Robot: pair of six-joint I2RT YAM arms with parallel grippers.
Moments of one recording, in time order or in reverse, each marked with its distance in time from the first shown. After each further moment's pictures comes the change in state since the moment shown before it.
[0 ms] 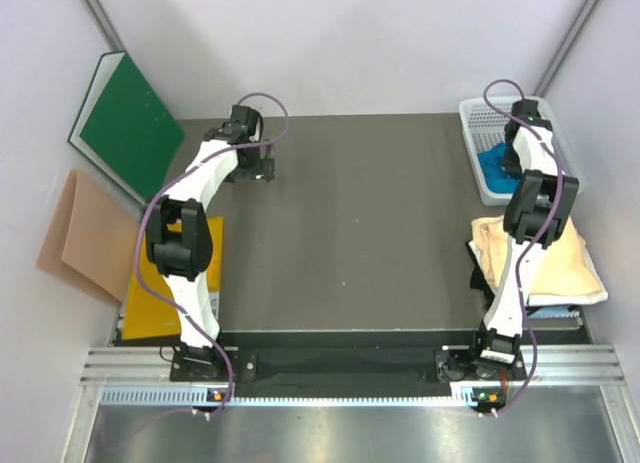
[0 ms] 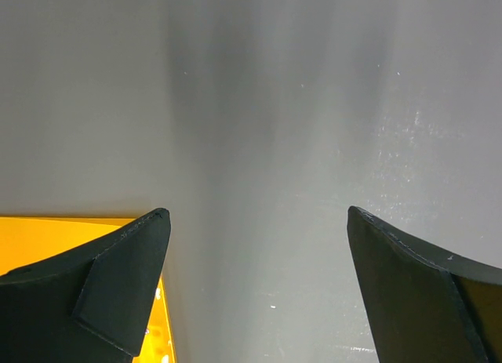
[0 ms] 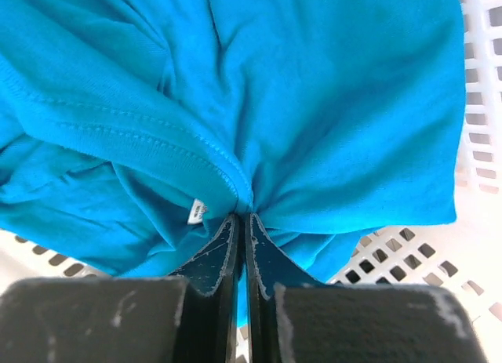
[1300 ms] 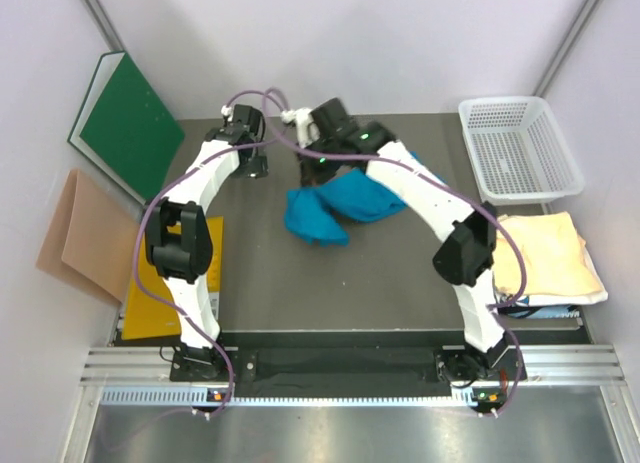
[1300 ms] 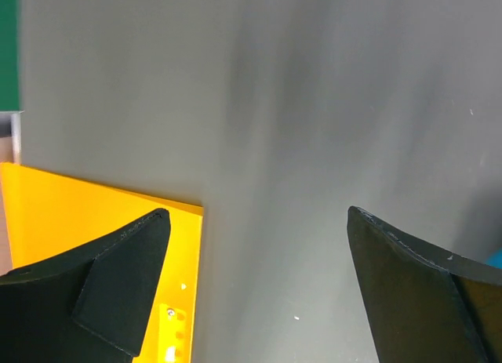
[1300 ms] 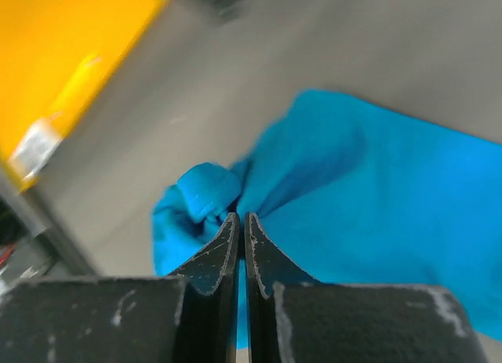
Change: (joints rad) left arm -0.022 -0.011 0.000 -0.023 -0.227 -0.065; right arm 0.955 -0.333 0.051 -0.007 -0.597 -0.070
